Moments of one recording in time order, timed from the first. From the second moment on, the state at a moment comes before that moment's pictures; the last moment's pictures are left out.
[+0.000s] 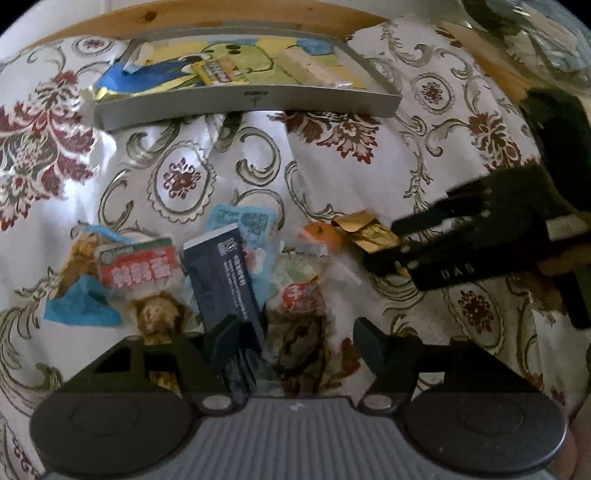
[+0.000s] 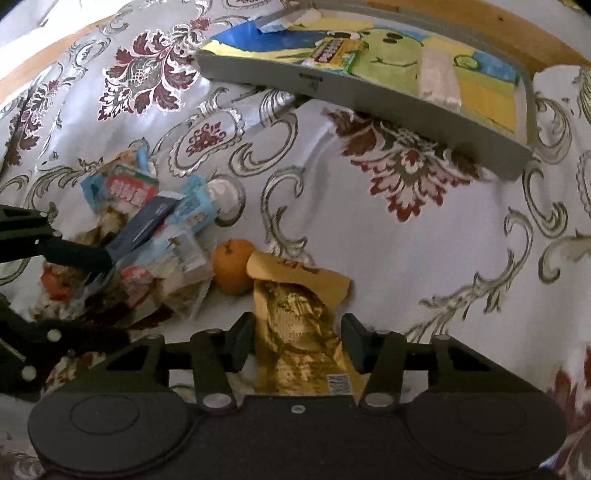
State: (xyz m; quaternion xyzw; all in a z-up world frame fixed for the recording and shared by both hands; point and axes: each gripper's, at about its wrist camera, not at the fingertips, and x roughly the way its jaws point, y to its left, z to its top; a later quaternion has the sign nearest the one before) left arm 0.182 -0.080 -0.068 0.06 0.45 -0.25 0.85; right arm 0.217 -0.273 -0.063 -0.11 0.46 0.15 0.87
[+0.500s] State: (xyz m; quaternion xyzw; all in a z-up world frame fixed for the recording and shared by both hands) left arm 0.185 -0.074 -0.072 0.03 0.46 -0.24 0.85; right arm 0.184 -0.248 -0.062 -0.10 0.48 0.12 0.86
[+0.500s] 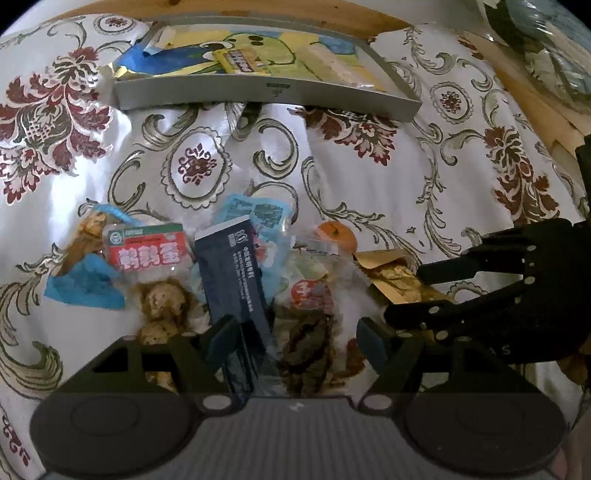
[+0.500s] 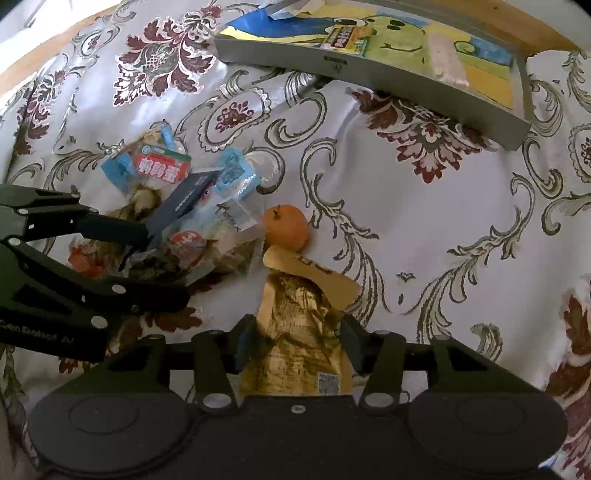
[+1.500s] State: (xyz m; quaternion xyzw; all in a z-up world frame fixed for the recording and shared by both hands) left arm 0.174 -0.062 -0.050 0.00 0.42 -0.20 0.88; right arm 0.156 -0.224 -0.062 -0.13 0.44 0.08 0.89
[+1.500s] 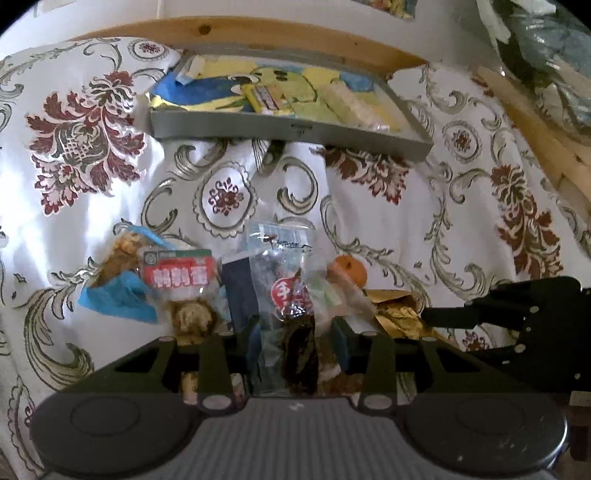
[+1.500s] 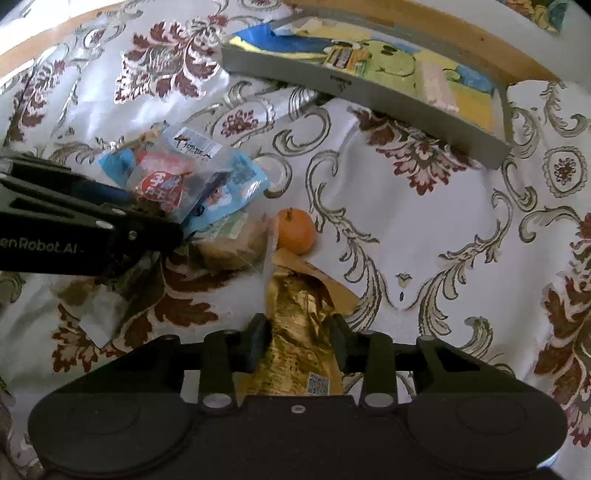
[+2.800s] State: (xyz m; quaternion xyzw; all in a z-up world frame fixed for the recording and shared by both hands) left arm 0.175 -0.057 -0.034 -0.05 0.38 -0.21 0.90; right arm 0.139 -0.228 -0.008 -0.09 0.33 0.05 0.94
